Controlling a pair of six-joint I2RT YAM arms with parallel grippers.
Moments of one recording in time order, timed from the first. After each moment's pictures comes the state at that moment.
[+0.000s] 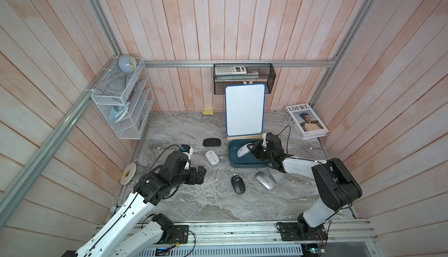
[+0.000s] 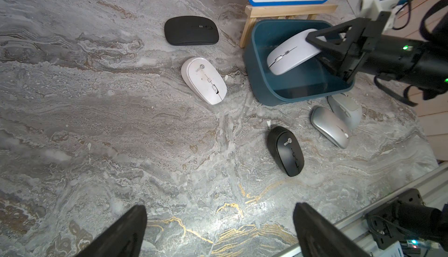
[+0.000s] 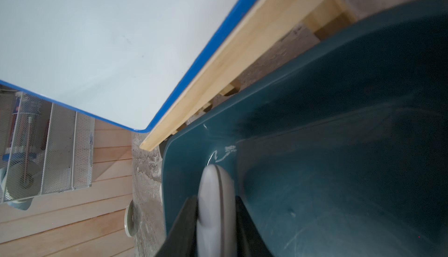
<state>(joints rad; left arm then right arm) -0.59 0.83 0.90 -0.88 -0.01 -0.42 0.42 1.70 0.76 0.38 -0.25 1.06</state>
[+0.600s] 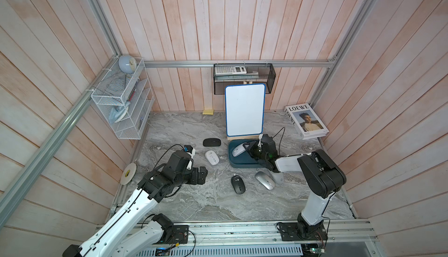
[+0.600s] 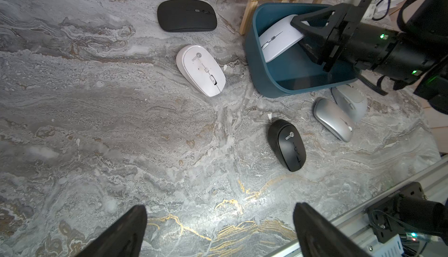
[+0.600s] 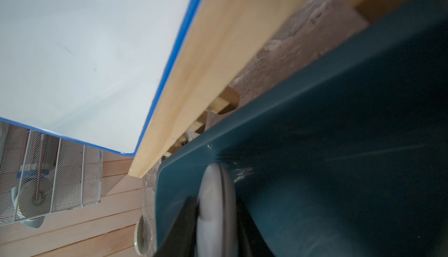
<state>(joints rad) -0.59 0.88 0.89 -0.87 0.02 -0.42 0.45 1.83 0.78 0.56 -0.22 1.15</state>
